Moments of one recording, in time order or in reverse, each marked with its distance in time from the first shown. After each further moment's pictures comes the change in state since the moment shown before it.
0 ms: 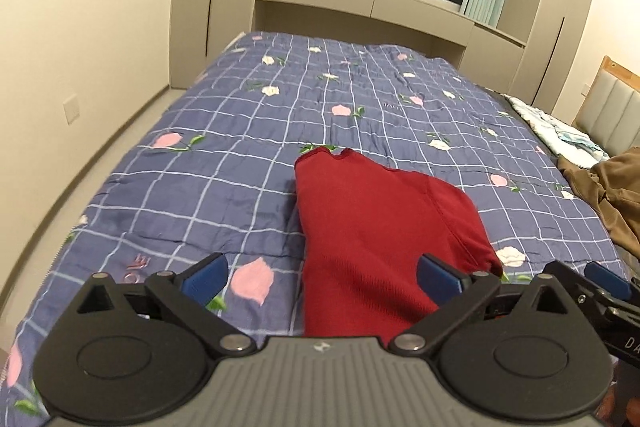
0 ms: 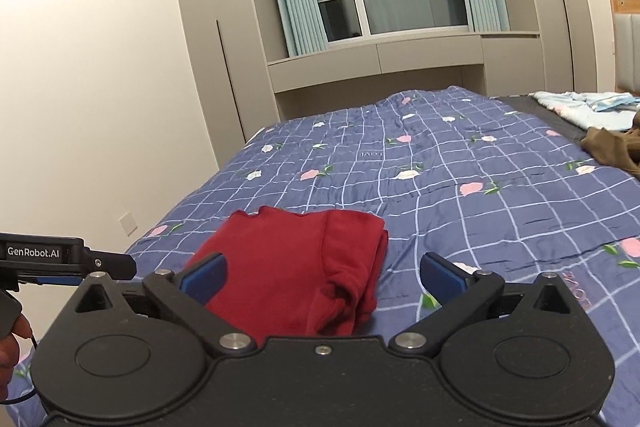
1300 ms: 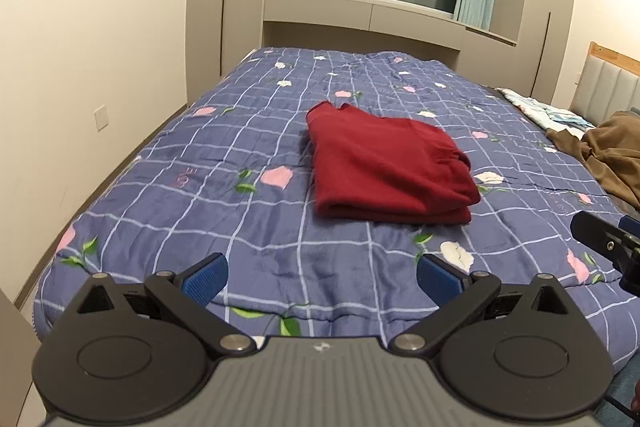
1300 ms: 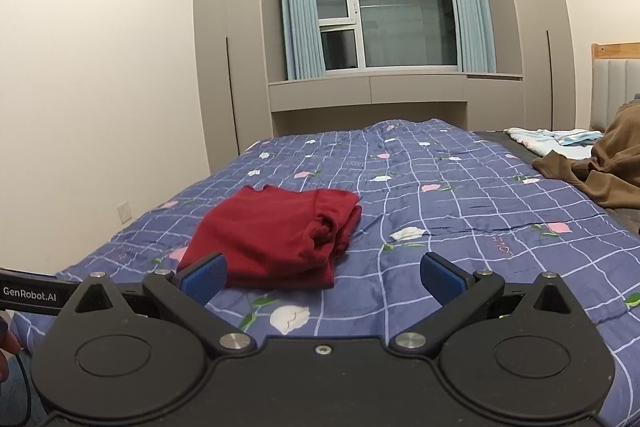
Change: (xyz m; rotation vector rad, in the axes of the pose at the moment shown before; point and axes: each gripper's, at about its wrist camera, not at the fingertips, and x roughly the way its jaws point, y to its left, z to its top) left arm -0.099 -0.003 -0.135 0.052 -0.074 0.047; right arm -0.124 0.012 -0.083 -0.096 -0.090 -0.054
